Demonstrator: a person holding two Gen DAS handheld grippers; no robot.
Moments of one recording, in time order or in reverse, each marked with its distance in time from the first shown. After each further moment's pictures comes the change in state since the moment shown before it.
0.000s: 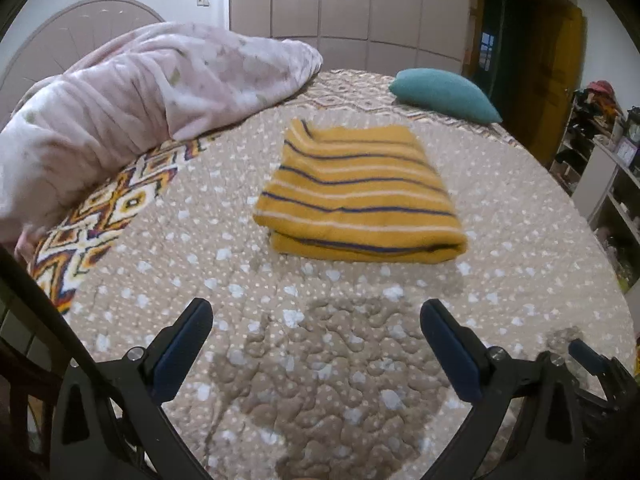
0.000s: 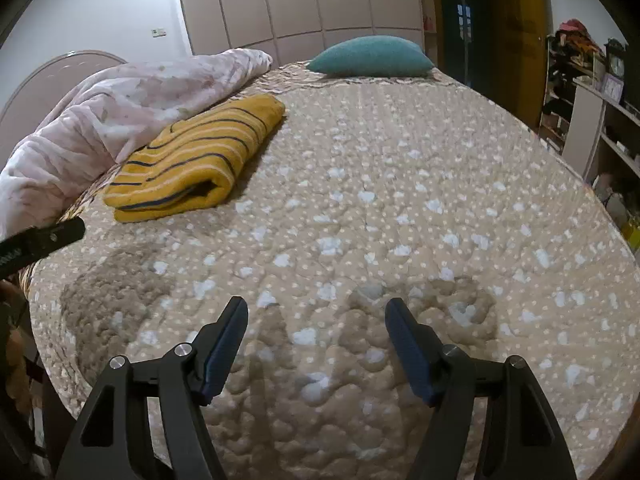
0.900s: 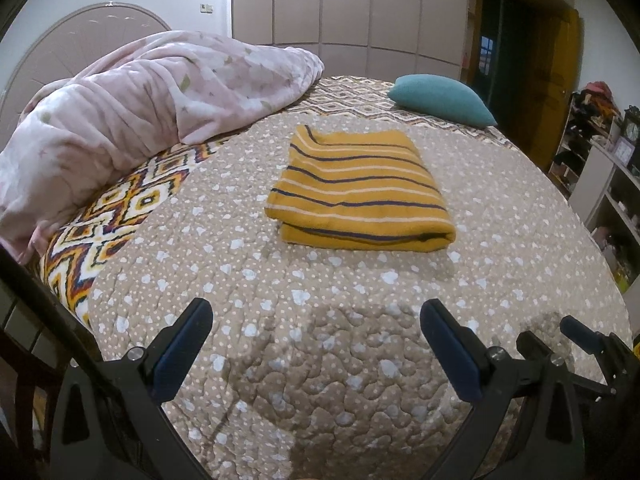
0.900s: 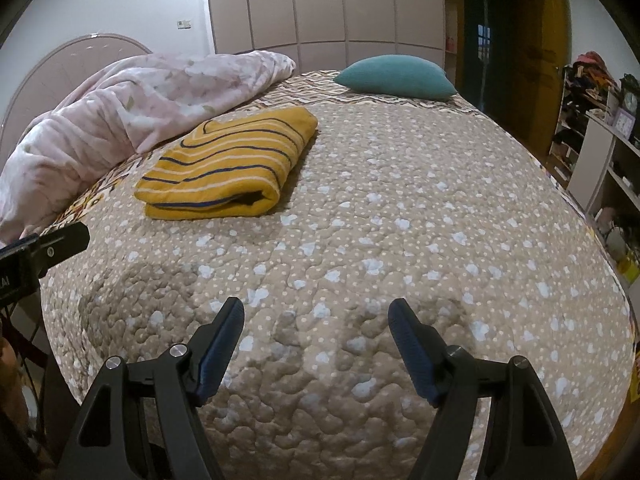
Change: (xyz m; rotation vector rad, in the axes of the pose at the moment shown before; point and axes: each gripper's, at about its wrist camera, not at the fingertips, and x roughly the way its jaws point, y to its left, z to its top) left arm -0.025 0.001 -0.016 0.009 -0.020 0.012; right arm -0.017 0.034 0.006 -0.084 -0.017 0.007
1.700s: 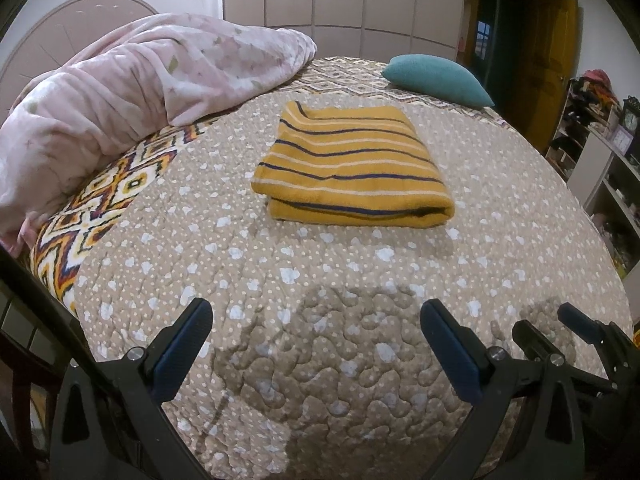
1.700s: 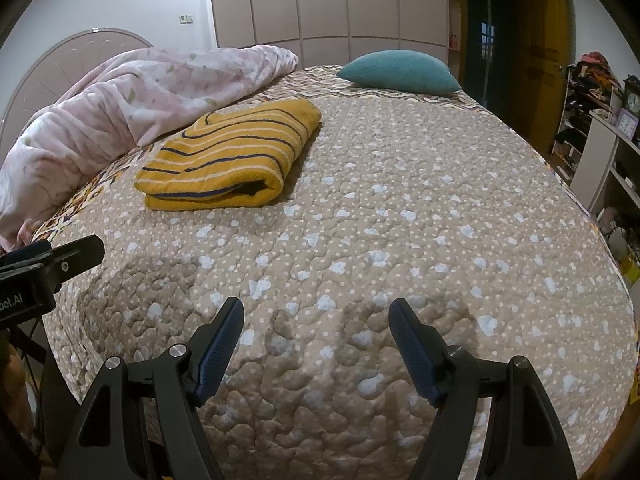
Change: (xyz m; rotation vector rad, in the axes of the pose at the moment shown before) left arm 0.015 -0.002 -0.008 0.013 0.070 -0.030; right arm 0.006 0.004 -0.005 -0.011 0.013 0.004
